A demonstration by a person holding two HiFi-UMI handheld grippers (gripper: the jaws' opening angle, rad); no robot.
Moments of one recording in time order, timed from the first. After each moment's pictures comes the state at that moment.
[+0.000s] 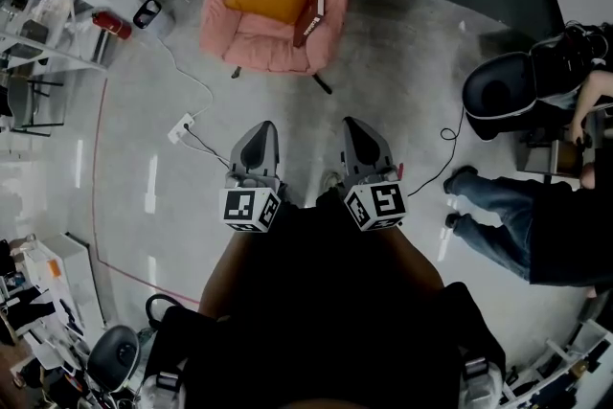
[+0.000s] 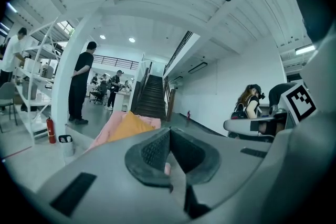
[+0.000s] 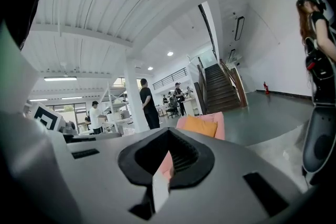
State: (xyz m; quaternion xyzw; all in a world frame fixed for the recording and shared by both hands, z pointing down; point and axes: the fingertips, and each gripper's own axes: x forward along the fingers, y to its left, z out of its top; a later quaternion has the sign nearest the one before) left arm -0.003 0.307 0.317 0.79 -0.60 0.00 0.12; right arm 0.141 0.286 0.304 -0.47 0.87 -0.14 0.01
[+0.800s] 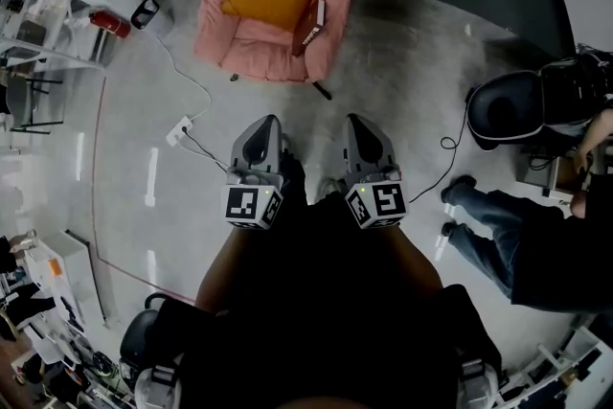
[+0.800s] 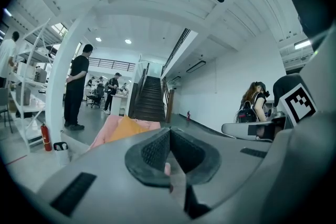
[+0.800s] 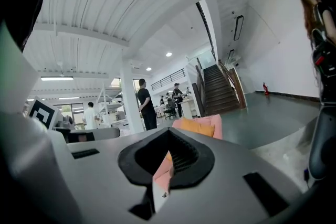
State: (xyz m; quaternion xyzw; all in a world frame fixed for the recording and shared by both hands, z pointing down) left arm 0.016 0.226 0.314 0.80 -0.60 0.01 0.10; right arm 0.156 0.205 0.315 -0.48 0.87 -0.14 0.02
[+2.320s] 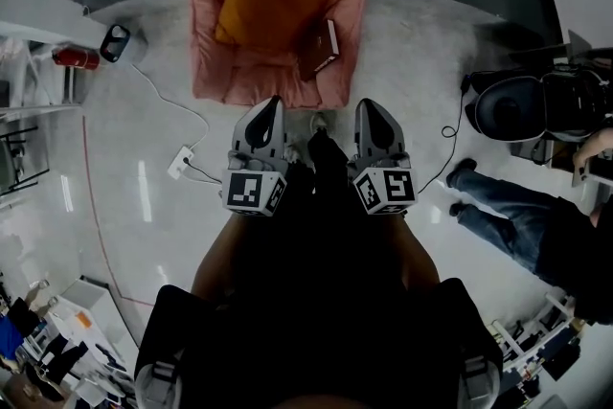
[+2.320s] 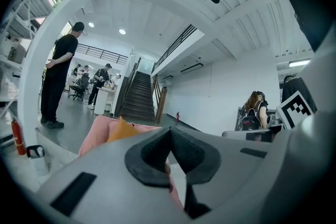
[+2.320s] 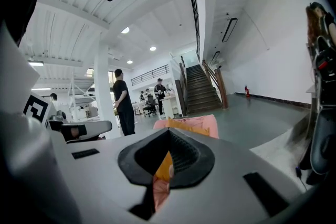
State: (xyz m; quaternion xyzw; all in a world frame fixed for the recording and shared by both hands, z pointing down) left arm -0.117 0.003 0.321 0.85 -0.52 -0.01 0.12; right arm 0.037 0.007 0.332 -0.58 0.80 -0.15 -0.01
